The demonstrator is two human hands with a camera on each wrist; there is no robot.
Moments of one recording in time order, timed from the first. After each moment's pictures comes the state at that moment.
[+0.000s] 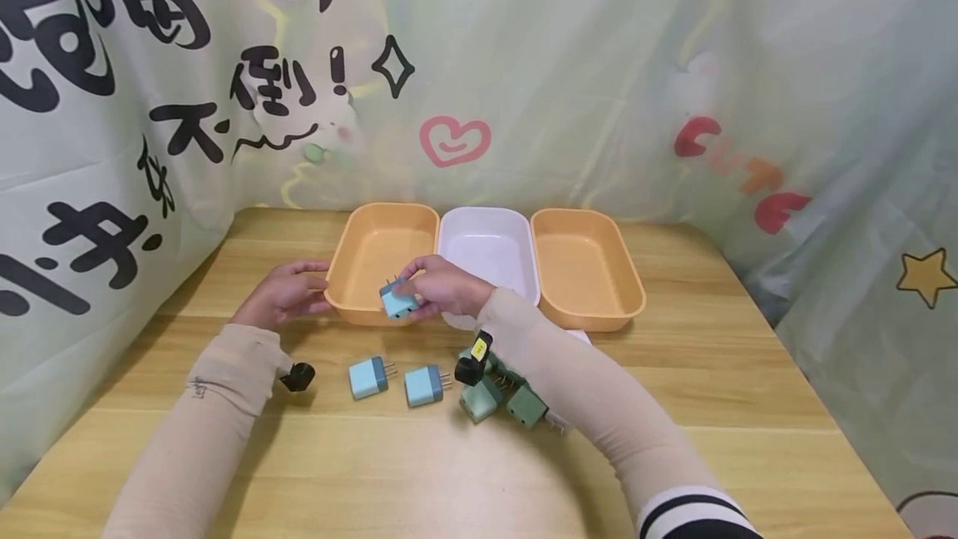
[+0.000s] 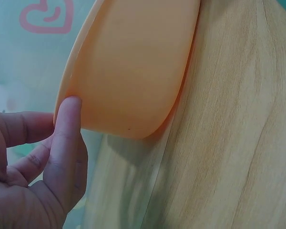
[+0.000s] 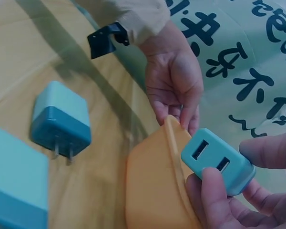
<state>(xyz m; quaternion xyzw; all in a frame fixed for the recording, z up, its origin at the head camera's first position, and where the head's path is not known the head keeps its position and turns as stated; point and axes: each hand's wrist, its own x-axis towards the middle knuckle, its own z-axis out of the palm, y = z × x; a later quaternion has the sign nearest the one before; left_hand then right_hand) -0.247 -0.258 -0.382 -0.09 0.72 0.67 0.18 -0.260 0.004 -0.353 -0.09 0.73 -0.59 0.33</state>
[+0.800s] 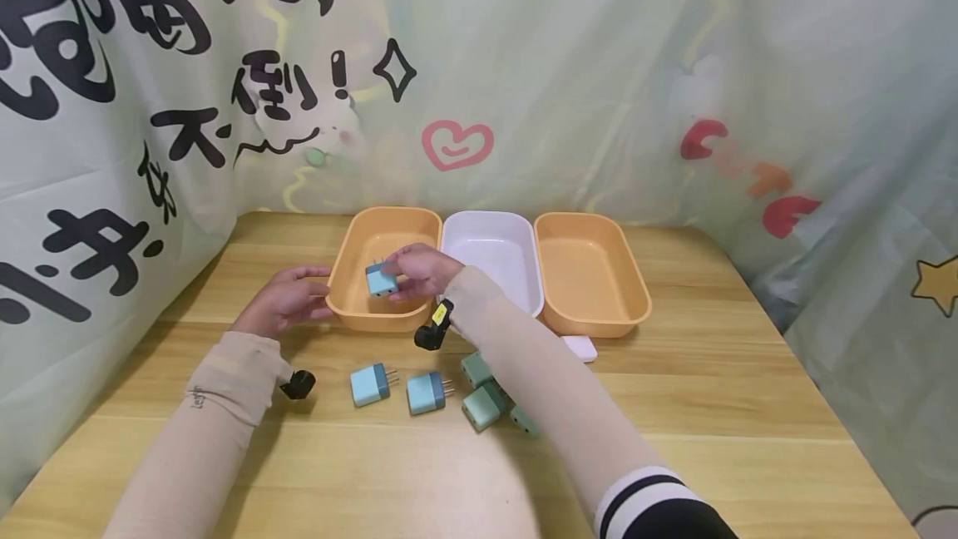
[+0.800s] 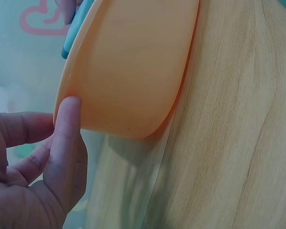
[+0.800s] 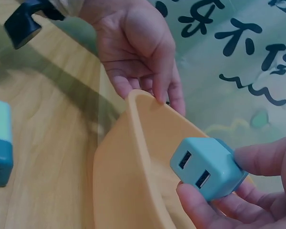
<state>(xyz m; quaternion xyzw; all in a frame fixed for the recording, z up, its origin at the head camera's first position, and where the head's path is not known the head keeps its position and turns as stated) -0.249 -0.258 -0.386 -0.10 0.73 0.65 0.17 -0.313 -0.036 -0.366 0.00 0.66 -0.65 0.38</state>
